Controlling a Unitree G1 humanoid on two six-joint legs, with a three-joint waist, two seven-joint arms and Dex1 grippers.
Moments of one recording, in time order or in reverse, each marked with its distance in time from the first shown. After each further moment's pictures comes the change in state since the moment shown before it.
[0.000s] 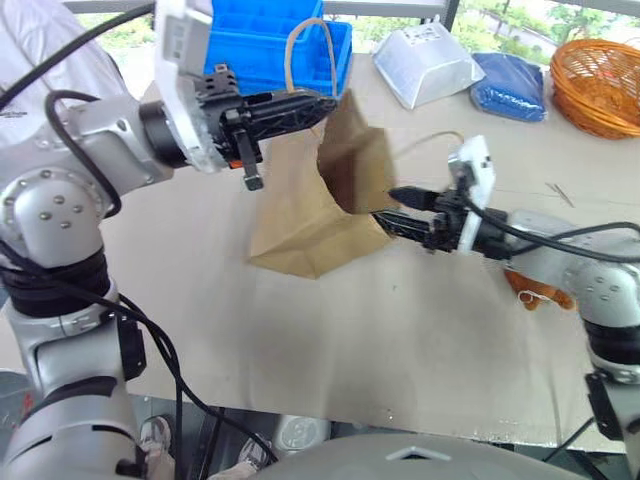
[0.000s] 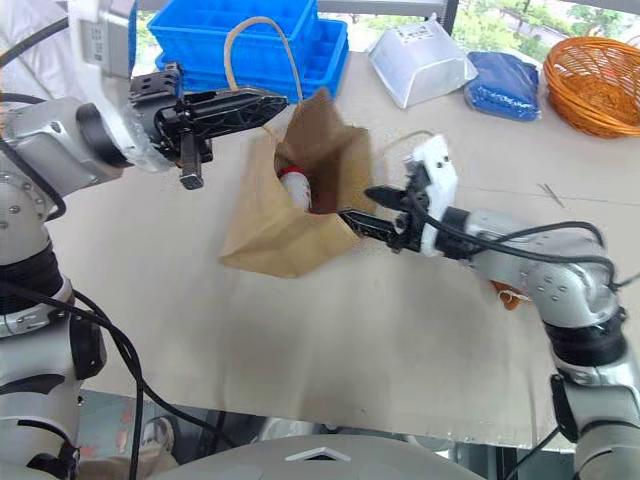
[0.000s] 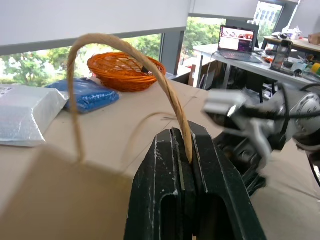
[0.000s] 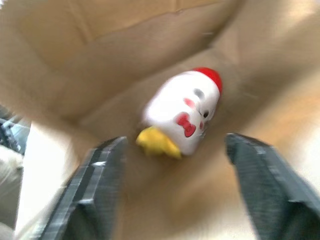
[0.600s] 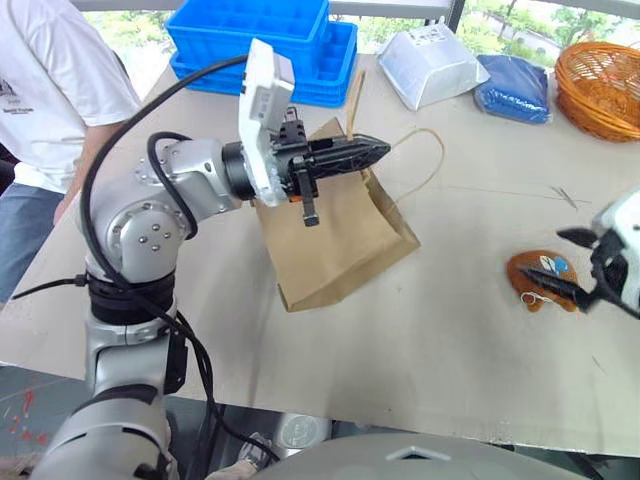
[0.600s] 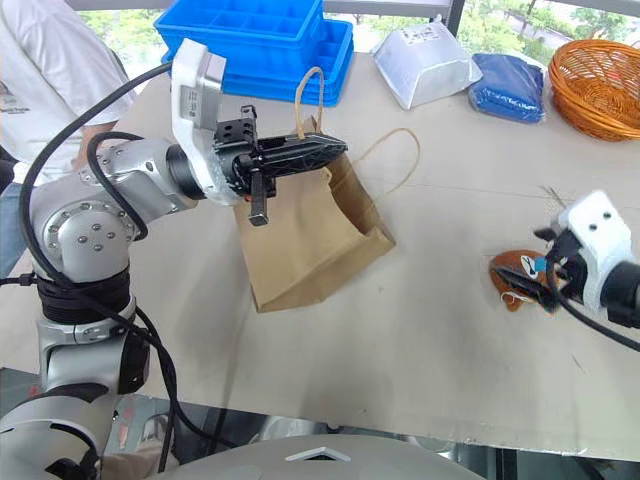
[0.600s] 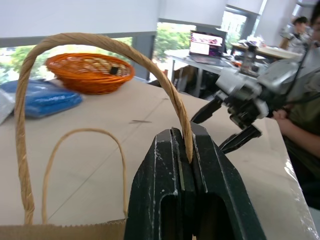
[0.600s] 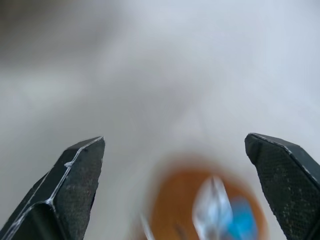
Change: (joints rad) left arm 0.051 -0.162 -0.139 -0.044 0.098 -0.098 -0.041; right arm 0.731 -0.483 -0.463 -0.068 -0.395 -0.025 0.163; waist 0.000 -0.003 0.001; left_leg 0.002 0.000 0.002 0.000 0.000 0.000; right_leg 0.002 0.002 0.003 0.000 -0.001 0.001
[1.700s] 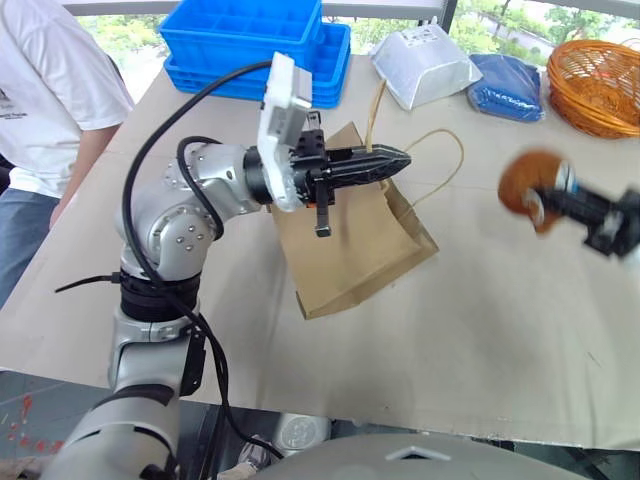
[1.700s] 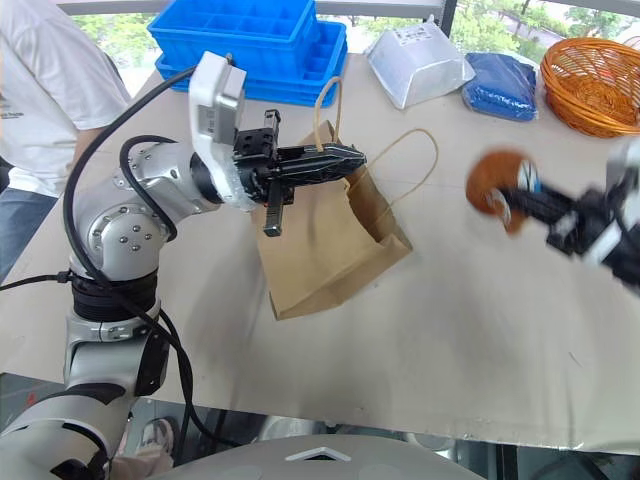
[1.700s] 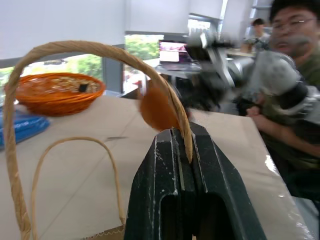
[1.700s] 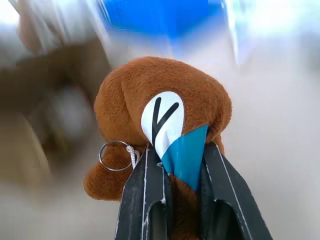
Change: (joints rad) left arm 0.003 -0.071 -0.034 0.049 0.077 -0.114 -0.171; right arm -0.587 0.393 -0.043 0.039 0.295 0.042 -0.013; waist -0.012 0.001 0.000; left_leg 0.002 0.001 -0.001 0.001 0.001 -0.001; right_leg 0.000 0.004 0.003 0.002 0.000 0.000
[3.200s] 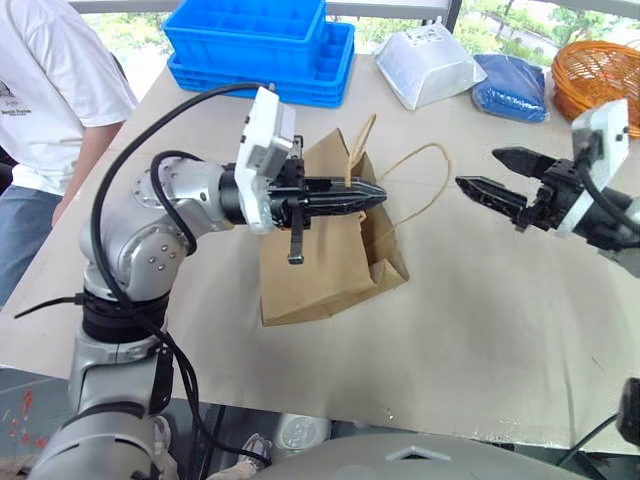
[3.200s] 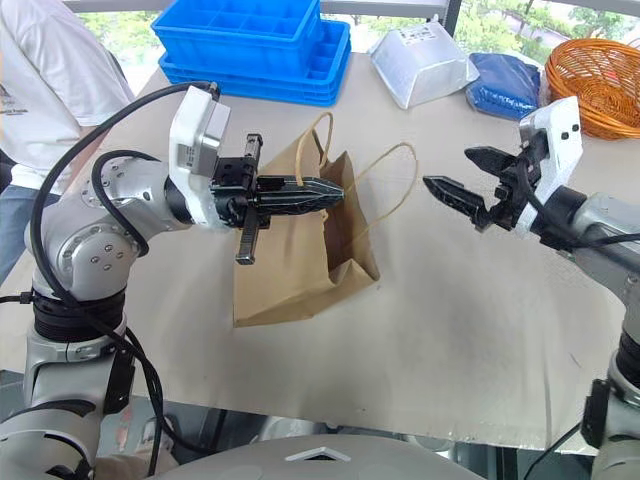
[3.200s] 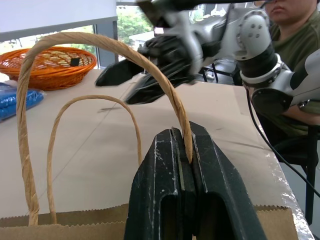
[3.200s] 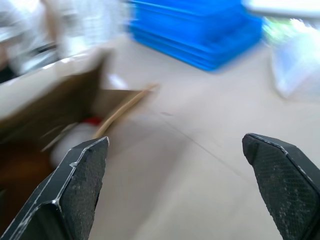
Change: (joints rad) left arm 0.109 0.142 0.011 -0.104 -0.001 -0.009 -0.048; right arm -0.117 0.114 0.119 0.020 0.025 0.271 -0.249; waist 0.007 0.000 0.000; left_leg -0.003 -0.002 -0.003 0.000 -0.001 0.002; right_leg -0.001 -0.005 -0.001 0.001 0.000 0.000
